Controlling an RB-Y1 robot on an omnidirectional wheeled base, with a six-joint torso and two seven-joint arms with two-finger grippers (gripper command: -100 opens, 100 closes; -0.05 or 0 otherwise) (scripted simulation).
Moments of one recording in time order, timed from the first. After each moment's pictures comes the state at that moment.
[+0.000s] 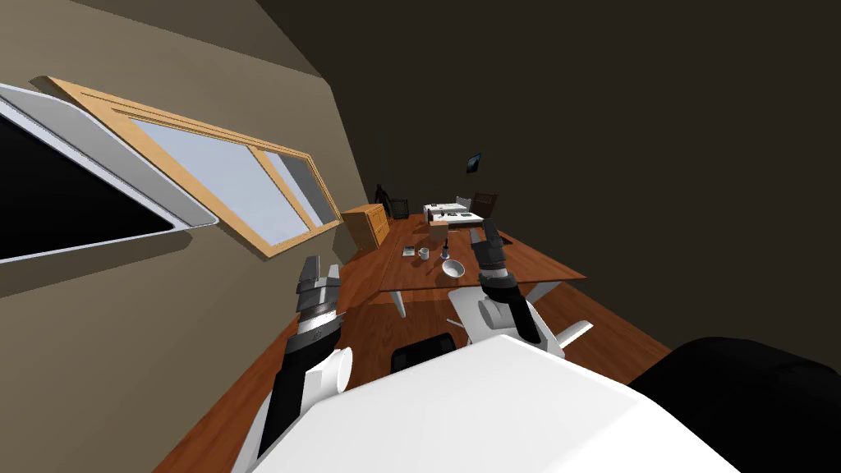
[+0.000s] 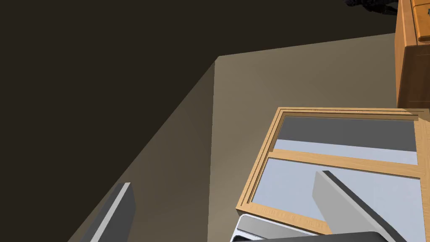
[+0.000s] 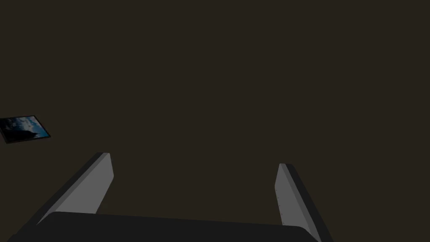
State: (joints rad) left arm 0.52 -0.04 -0.04 -2.32 -0.07 -0.37 -0.11; right arm 0.45 -0.04 -0.01 -2.37 0.09 -0.47 0.09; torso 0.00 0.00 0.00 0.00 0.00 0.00
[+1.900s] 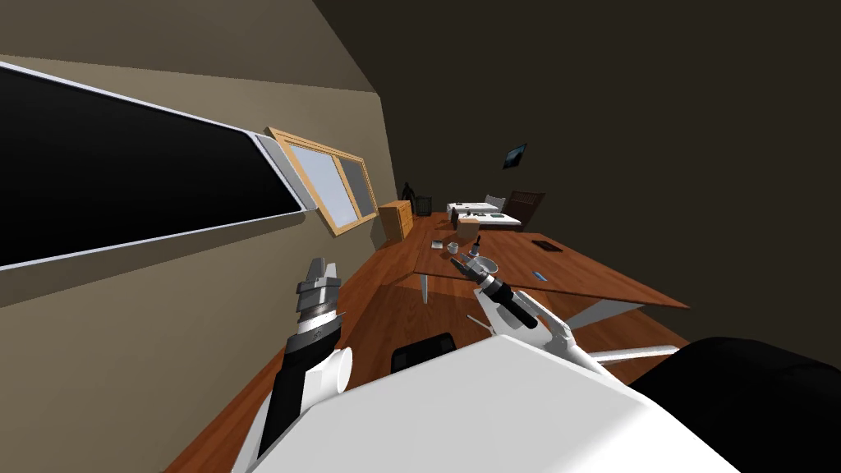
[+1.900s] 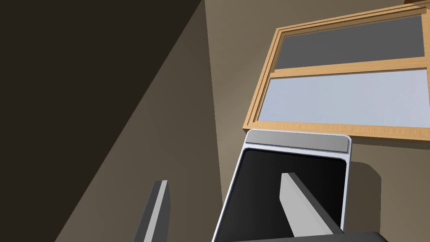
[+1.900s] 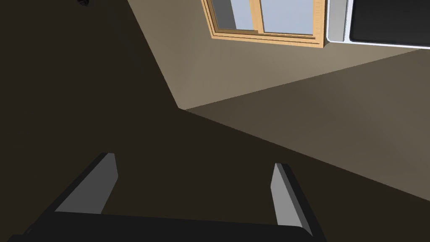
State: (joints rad) left arm 0.52 -0.04 -0.04 -2.32 -0.07 -0.37 -0.11; right arm 0.42 -0.53 -0.01 -1.97 0.39 -0.50 0.31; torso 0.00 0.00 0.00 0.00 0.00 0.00
